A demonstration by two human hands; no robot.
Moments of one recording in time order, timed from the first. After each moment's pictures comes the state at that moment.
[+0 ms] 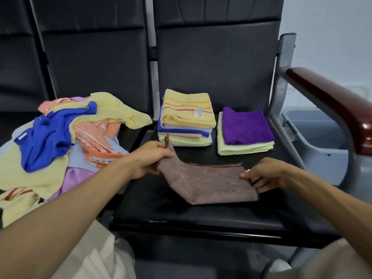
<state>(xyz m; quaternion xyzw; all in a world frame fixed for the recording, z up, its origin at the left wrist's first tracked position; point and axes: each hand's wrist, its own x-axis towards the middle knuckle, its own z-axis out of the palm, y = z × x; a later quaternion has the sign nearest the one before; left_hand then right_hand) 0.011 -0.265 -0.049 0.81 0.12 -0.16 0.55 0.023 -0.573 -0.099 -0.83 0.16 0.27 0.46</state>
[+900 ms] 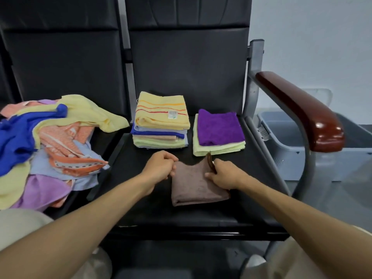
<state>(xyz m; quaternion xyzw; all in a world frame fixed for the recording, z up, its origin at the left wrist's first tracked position) 0.006 -0.346 -0.082 0.85 0.09 -0.08 0.51 0.011 -0.540 -0.100 -0.97 -0.02 0.15 0.21</state>
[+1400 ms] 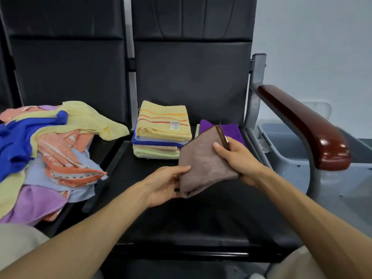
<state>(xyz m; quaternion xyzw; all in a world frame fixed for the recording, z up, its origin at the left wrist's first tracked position) 0.018 -0.349 -0.084 0.58 0.09 -0.29 0.75 0.031 -0.557 -0.051 -0.77 -0.05 0.04 0.63</state>
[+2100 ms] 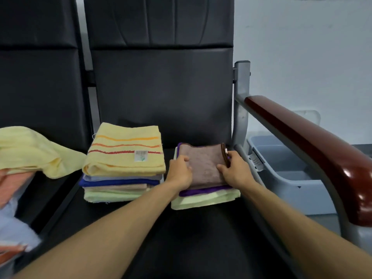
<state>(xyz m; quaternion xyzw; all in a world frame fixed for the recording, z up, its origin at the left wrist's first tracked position) 0.179 -0.462 -0.101 0.91 -0.02 -0.01 0.42 0.165 -0.619 -0.106 -0.91 0.11 -0.11 0.39</state>
